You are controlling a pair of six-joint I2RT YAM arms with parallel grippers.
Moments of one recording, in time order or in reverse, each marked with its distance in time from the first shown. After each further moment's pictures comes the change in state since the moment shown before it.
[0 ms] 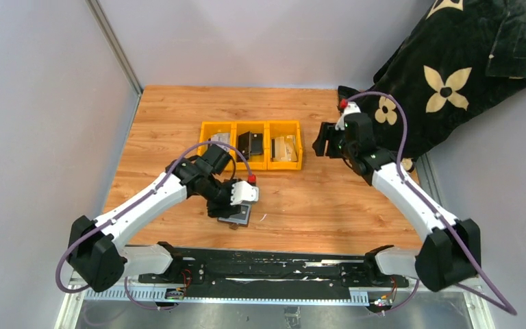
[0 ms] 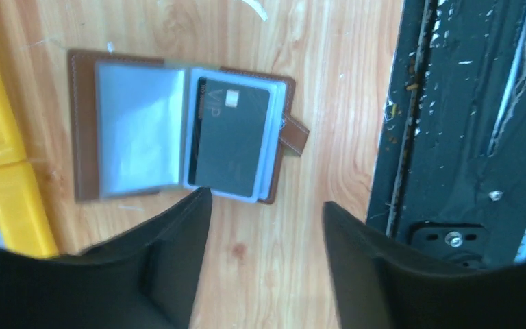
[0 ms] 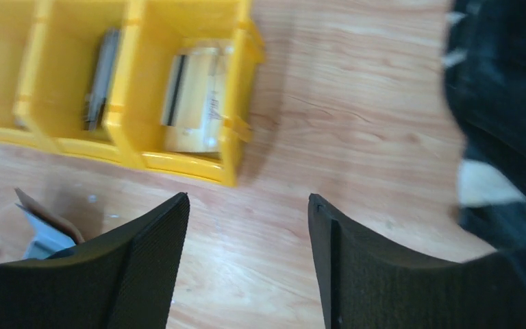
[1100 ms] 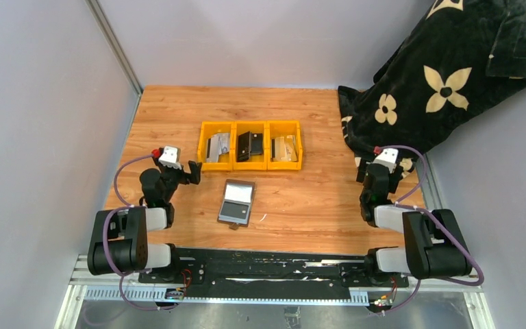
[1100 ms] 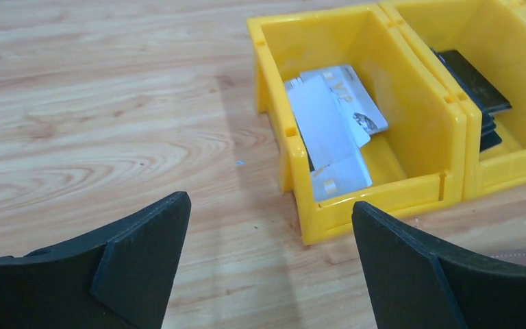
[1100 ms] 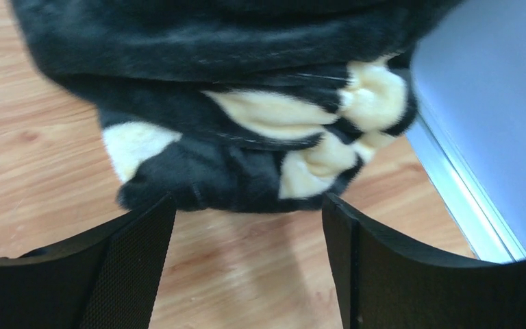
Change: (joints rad) left arm 0.776 0.106 -0.765 1.942 -0.010 -0.834; right arm -0.264 0.031 -0.729 0.943 0.627 -0.257
